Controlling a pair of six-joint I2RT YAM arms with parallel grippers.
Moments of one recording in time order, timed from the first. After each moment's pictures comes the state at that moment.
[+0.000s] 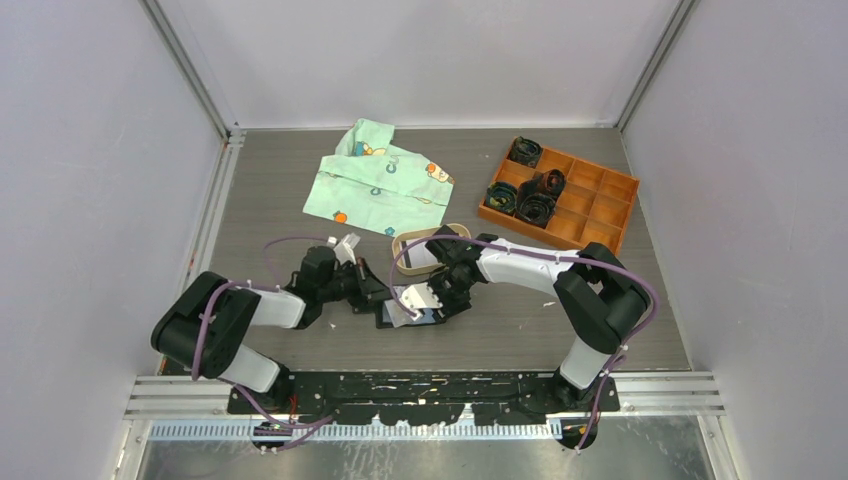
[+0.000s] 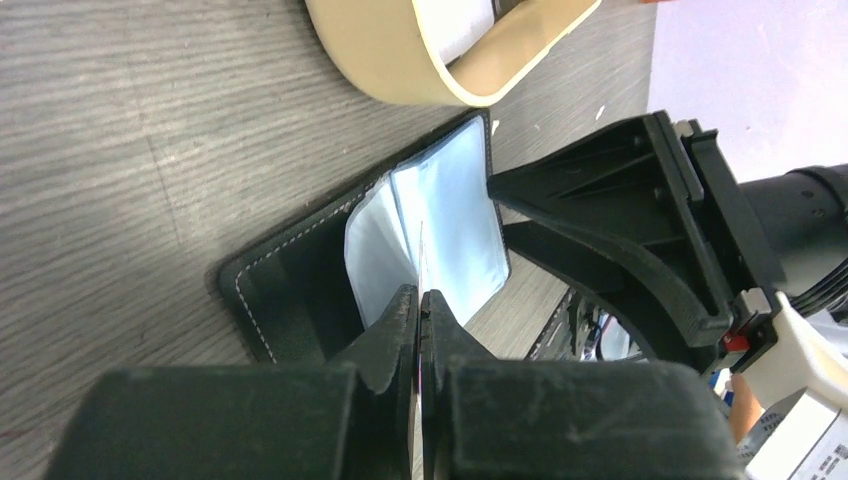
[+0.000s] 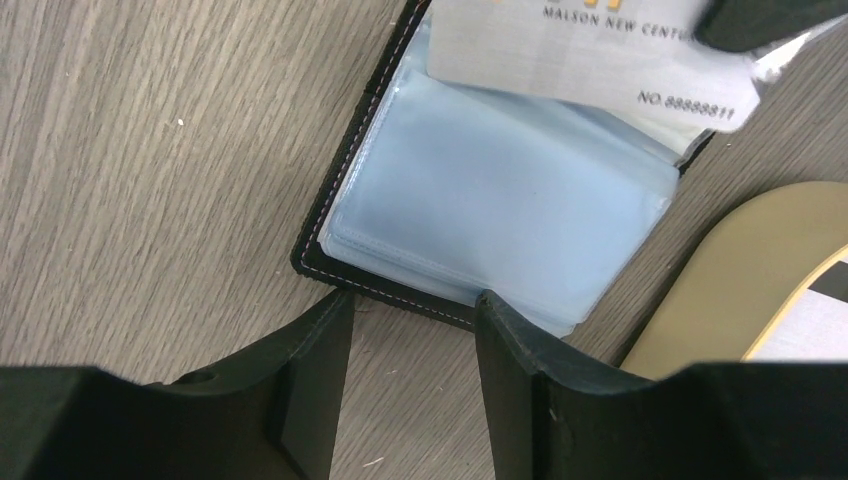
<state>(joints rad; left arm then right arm) -0.45 1.47 0.32 0.58 0.57 -0.84 0.80 1.69 0.99 -0.61 -0.42 -1.31</state>
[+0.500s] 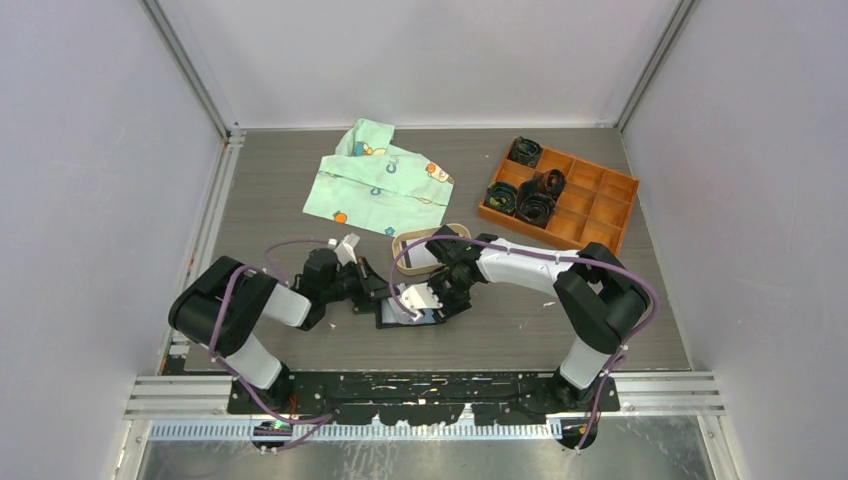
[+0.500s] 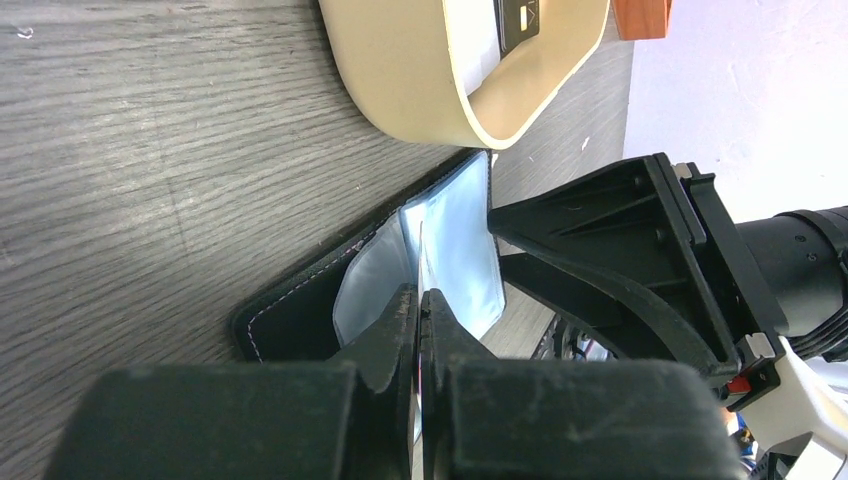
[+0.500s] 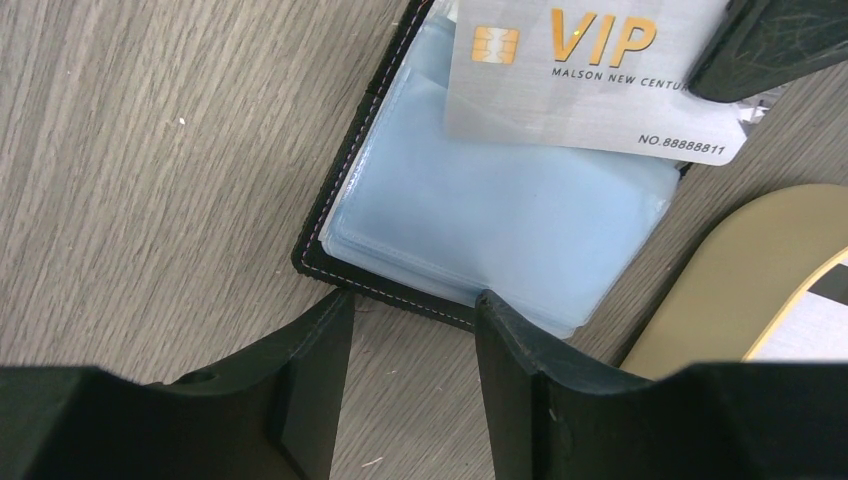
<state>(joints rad) -0.45 1.61 0.30 0.82 0.55 -0.94 0.81 1.69 0.99 -0.61 -0.42 -1.32</state>
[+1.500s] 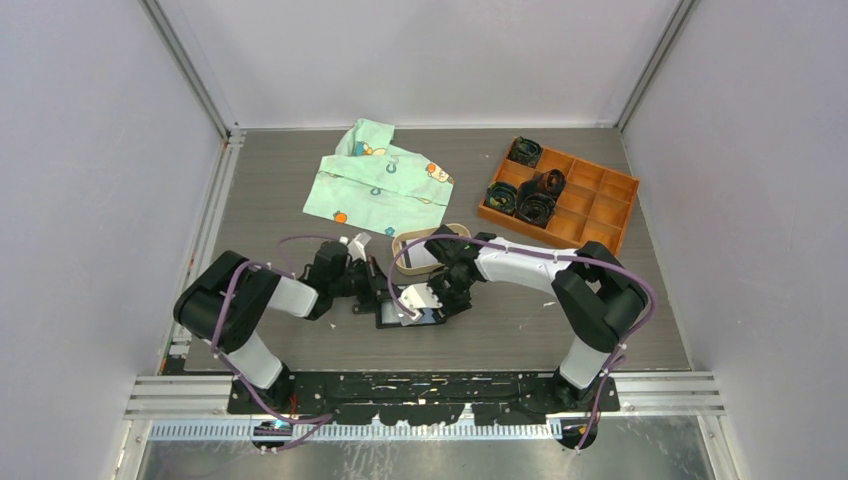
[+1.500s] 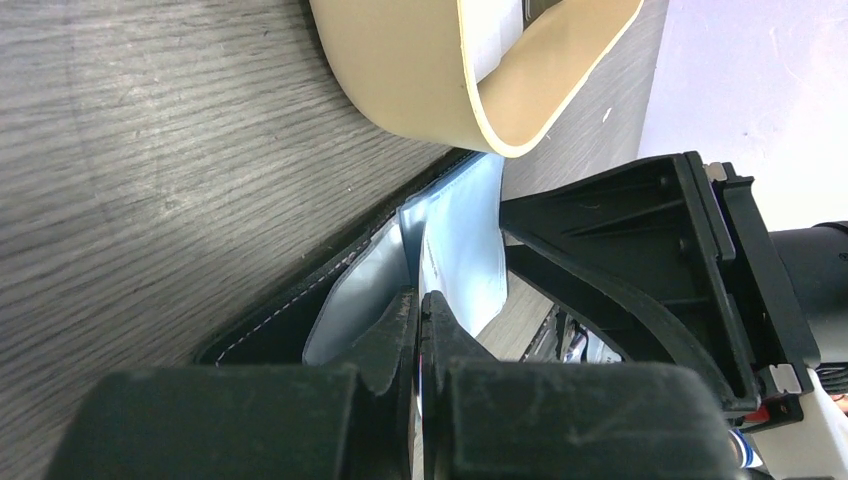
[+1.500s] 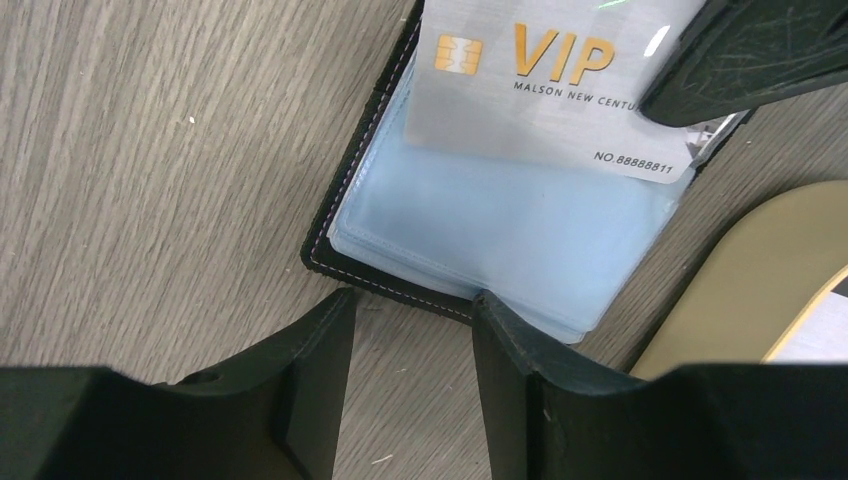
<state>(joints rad) -0.48 1.64 0.39 0.63 0.59 -0.91 0.81 1.70 1.00 -0.64 -0.41 -1.31</state>
